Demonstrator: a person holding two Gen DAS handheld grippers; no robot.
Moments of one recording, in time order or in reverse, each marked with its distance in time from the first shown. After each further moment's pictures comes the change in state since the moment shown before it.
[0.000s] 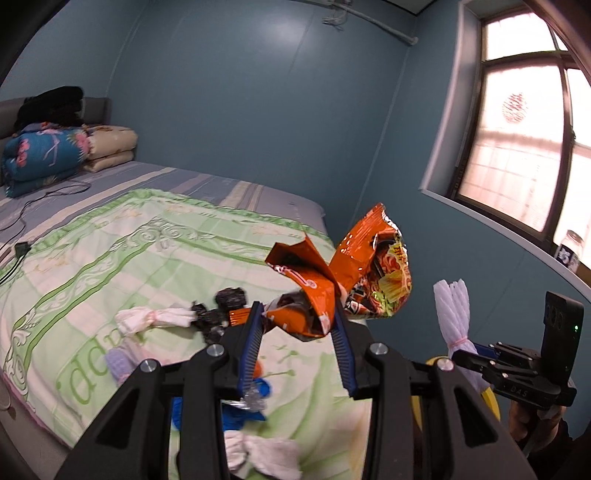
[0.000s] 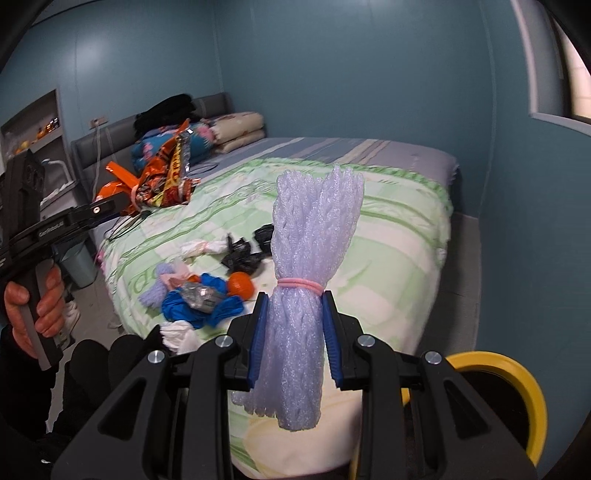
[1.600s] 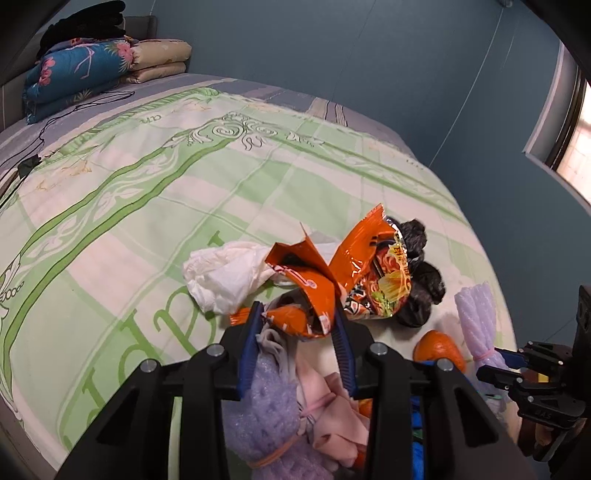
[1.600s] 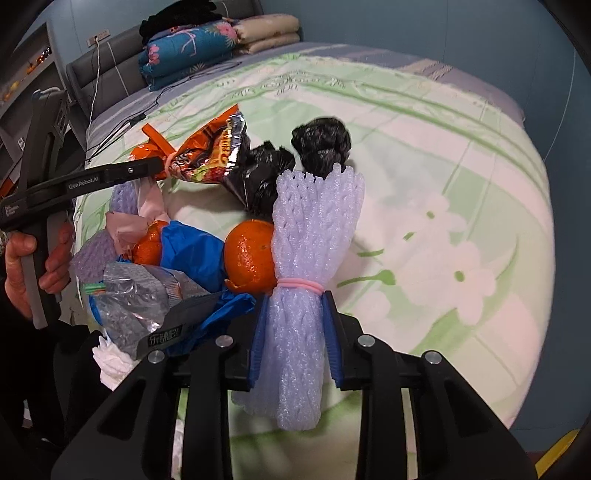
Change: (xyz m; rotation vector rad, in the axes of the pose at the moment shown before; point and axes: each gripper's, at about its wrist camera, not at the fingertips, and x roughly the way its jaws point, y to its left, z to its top) left arm 0.157 0.211 -0.044 -0.153 0.299 0.181; right arm 0.254 0.069 -0.011 -0.117 0.371 0.094
